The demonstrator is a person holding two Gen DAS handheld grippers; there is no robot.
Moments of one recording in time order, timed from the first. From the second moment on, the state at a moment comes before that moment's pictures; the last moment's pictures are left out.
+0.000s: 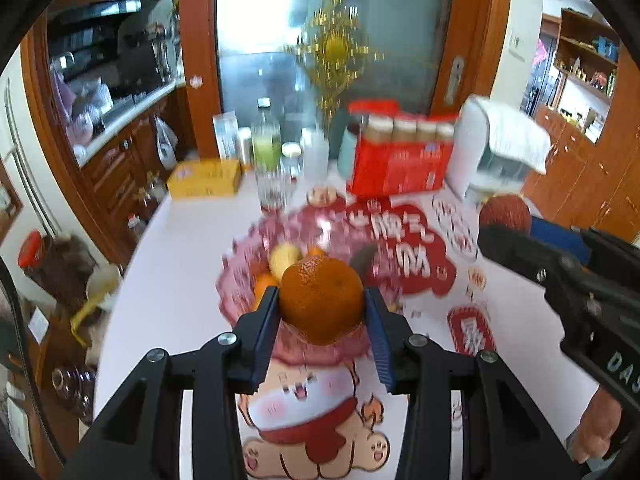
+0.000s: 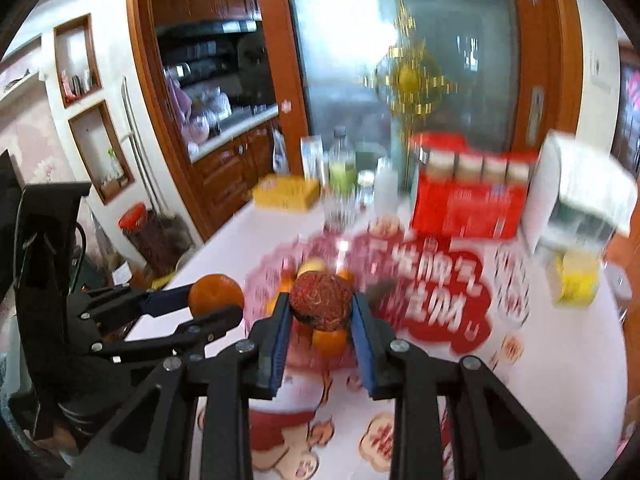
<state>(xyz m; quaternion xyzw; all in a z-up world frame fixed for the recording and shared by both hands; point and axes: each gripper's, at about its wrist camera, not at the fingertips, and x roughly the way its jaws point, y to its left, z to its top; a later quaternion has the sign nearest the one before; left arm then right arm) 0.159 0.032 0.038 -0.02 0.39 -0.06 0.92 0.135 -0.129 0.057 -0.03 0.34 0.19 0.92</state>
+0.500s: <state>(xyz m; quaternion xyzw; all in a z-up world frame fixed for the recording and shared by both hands) 0.246 0.054 0.004 -0.04 0.43 -0.04 0.90 0.234 -0.110 0.026 -0.01 0.37 0.16 0.92</state>
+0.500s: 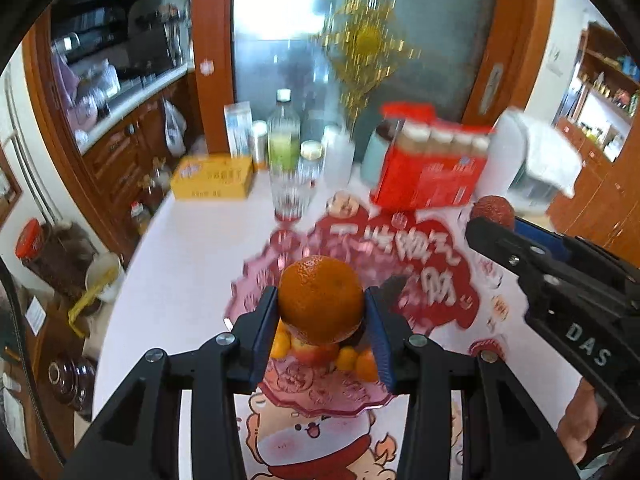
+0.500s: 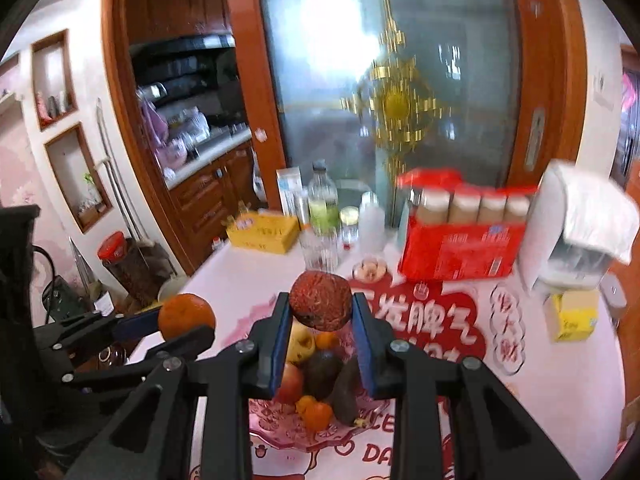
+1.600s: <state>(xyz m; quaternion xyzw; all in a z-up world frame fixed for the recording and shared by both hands) 0.264 0.074 -0.110 -0.05 0.52 0.01 0.85 0.280 -0.103 -0.096 0.04 0.49 0.15 0.86</state>
